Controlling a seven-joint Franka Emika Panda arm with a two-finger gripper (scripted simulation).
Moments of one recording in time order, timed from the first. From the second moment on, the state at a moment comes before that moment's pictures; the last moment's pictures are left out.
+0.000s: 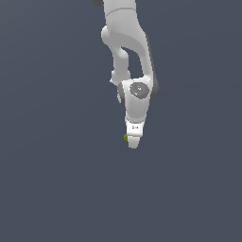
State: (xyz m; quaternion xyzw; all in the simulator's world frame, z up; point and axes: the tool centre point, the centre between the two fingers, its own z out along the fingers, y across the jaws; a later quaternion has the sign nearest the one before) arm -0.041 0.062 0.062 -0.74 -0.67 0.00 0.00
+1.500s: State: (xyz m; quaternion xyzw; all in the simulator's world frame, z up) arm -0.044 0.024 0.053 -0.74 -0.67 0.00 0.00
